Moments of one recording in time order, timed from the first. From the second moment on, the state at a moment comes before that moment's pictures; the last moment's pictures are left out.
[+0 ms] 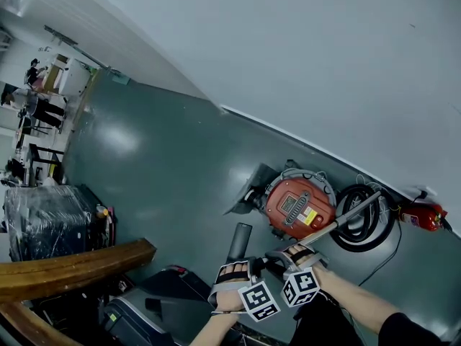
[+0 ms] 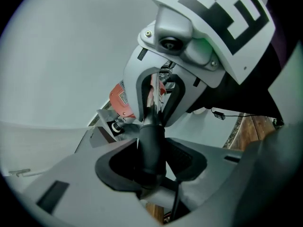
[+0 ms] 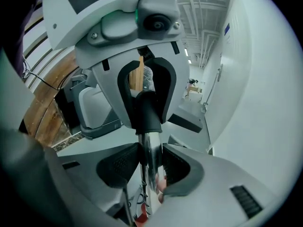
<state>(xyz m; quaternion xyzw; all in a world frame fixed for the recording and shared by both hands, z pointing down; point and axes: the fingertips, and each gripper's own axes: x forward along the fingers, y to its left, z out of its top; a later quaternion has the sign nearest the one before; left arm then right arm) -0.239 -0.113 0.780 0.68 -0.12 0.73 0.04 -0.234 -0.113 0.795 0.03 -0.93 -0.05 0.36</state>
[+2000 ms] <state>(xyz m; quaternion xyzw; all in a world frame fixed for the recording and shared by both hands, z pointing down) -0.301 -0.103 0.690 0.70 -0.26 0.66 0.09 -0.230 -0.110 0.742 0.03 -0.94 0.02 0.34</state>
